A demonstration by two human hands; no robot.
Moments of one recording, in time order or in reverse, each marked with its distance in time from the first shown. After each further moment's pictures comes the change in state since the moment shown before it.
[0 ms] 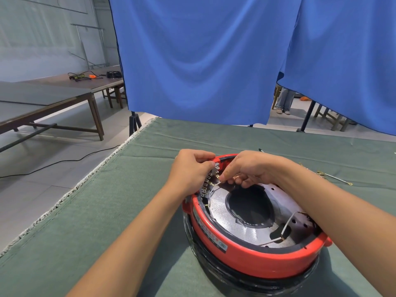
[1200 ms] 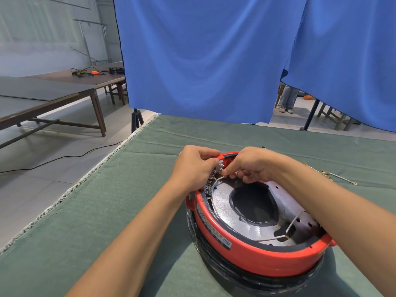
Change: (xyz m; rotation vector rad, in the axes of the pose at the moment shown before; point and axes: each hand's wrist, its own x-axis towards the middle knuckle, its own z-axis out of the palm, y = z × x) left_hand 0.001 0.000 -0.001 0.048 -0.017 -0.014; right_hand -0.001 -0.007 0.006 0.074 0.095 0.062
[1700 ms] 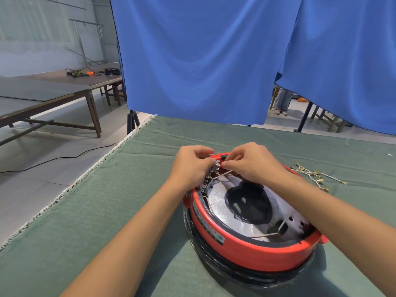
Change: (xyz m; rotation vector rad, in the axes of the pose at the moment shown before) left_hand 0.000 0.001 0.002 -0.063 0.023 -0.031; right_hand -0.030 0.011 0.006 -0.527 0.481 -0.402
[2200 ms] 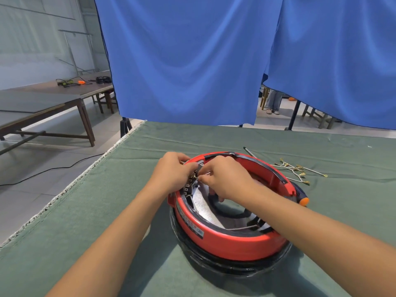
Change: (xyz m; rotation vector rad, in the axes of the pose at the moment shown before) left_hand -0.006 0.001 -0.005 0.237 -0.030 -0.046; right_hand -0.029 -0.010 0.017 -0.079 -0.057 -0.184
